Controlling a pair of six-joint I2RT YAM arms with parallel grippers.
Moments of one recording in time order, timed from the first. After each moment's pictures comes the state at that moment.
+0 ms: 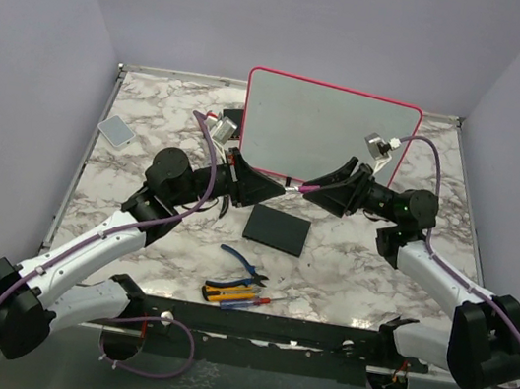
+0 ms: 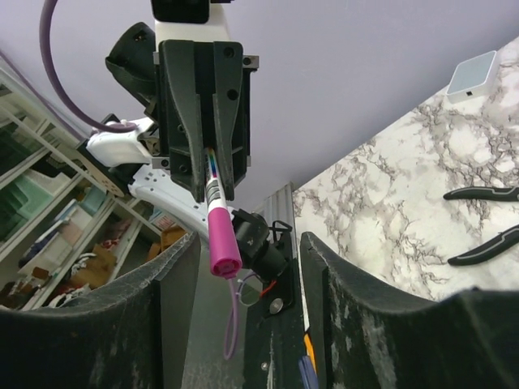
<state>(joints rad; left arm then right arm) -0.63 1.00 0.74 0.40 0.55 -0.83 0.35 1.25 0.61 1.10 -1.01 1.09</state>
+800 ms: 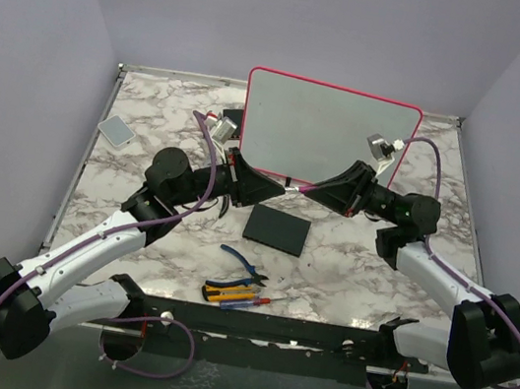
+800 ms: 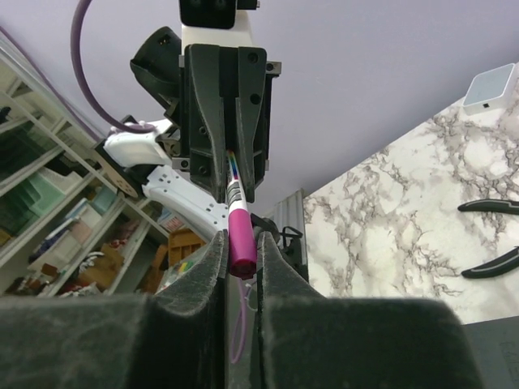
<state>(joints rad) -0.63 1.00 0.74 0.41 0.55 -0.83 0.35 1.26 0.60 1.21 -1.01 1.16</state>
